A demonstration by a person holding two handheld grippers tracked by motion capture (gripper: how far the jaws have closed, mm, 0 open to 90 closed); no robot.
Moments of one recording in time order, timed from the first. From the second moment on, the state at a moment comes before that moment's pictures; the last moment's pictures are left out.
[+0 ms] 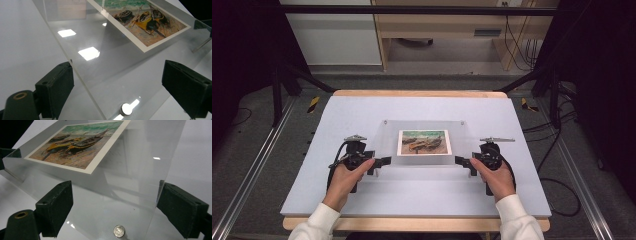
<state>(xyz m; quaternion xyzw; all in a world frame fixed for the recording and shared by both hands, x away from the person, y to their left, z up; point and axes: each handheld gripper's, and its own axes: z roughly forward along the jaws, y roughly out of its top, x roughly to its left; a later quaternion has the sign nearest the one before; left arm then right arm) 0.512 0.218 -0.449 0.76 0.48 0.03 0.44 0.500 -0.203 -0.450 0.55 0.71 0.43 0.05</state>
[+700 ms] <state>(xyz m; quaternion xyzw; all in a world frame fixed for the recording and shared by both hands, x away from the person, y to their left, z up) 0.474 0.222 -0.438 0.77 0.45 0.10 0.44 0.459 -0.201 -0.442 0.50 0.74 0.44 0.13</state>
